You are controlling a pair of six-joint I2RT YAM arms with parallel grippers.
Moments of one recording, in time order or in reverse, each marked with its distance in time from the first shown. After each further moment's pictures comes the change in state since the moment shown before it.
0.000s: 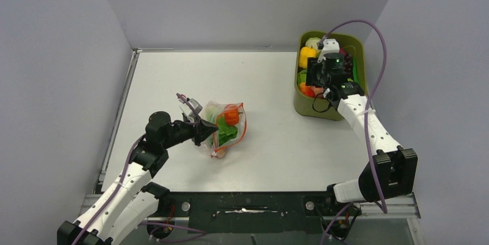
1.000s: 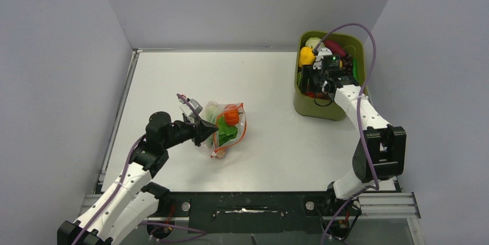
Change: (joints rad) left arm 0.000 0.000 -0.004 0.000 0.000 0.005; right arm -0.071 0.177 0.040 -0.082 -0.258 0.034
